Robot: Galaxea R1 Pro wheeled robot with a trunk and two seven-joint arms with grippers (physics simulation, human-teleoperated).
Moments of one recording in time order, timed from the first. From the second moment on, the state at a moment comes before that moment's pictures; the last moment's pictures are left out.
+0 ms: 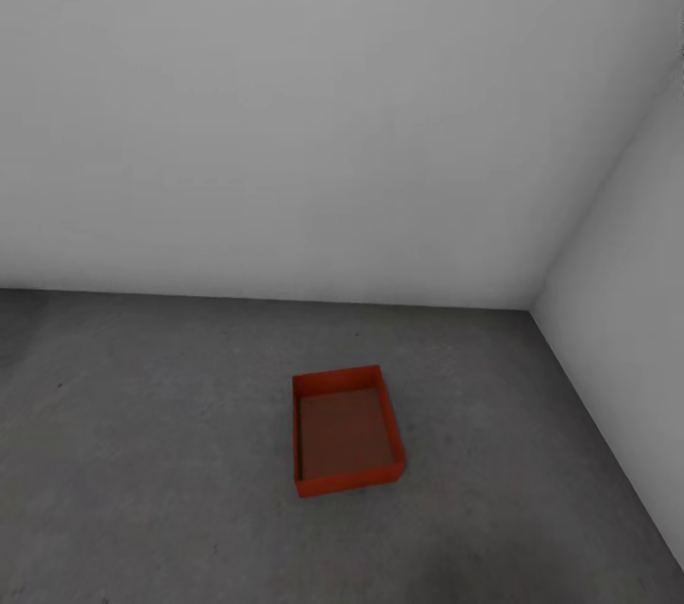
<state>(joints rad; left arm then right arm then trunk) -0.28 -0.03 -0.02 0.00 0.14 0.04 0.12 -0.27 0.16 0.63 0.02 -0.55 -0.05 -0.23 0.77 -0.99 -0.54</state>
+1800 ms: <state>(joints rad) -0.28 -0.03 -0.02 0.00 0.14 -0.01 0.12 -0.24 0.17 0.64 0.03 -0.54 -0.05 -0.21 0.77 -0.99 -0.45</state>
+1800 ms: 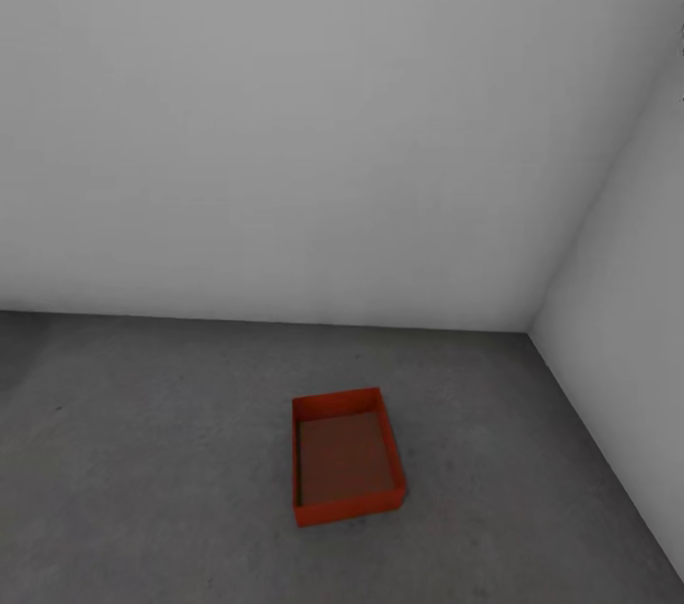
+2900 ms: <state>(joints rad) -0.28 -0.02 -0.02 0.00 0.14 -0.01 0.12 -0.24 0.16 0.64 0.02 -0.54 -0.06 -0.21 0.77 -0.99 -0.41</state>
